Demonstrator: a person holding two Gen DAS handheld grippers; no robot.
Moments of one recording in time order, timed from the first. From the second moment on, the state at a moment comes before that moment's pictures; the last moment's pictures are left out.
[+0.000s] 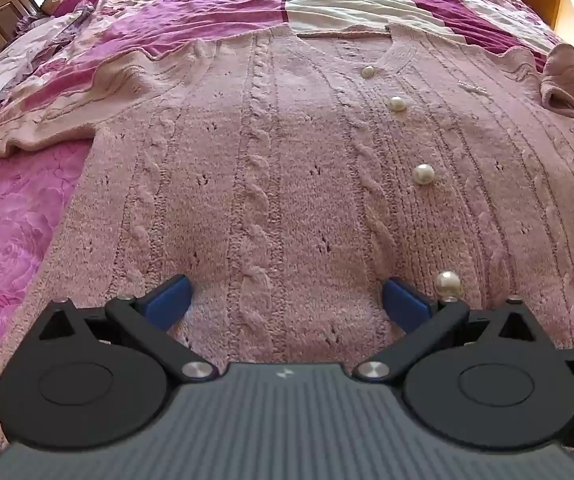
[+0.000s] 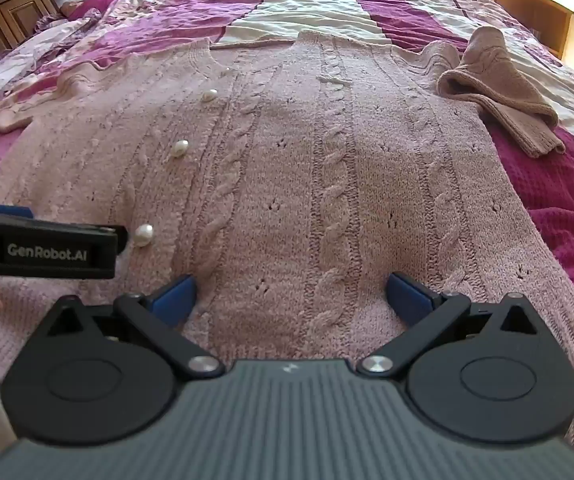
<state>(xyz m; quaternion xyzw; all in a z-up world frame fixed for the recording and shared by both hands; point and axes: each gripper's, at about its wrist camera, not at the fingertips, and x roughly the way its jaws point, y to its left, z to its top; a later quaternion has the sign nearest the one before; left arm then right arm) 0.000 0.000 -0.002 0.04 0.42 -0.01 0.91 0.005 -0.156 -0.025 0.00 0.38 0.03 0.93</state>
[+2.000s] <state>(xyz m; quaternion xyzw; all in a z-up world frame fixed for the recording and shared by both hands) -0.001 -0.001 0.000 0.04 0.42 -0.01 0.91 -0.001 -0.162 -0.025 0.00 0.37 0.03 0.93</state>
